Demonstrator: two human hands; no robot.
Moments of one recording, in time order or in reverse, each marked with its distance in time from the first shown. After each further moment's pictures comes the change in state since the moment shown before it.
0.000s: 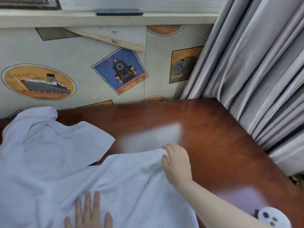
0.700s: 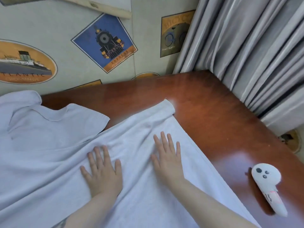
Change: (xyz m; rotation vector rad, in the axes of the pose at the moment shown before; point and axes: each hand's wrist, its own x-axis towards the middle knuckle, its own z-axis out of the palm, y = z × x) left_hand 0.047 0.029 0.015 0.258 -0.217 -0.232; right_hand -0.077 -0.009 0.052 -0.051 -0.182 0.089
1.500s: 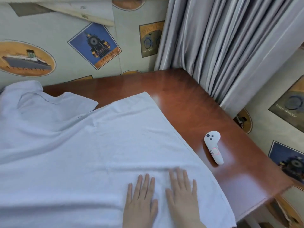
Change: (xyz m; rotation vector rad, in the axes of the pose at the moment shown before) left_hand -0.267 0.040 0.033 -0.032 -0.069 0.751; right_hand -0.260 0.079 -0.034 -0.020 0.015 0.255
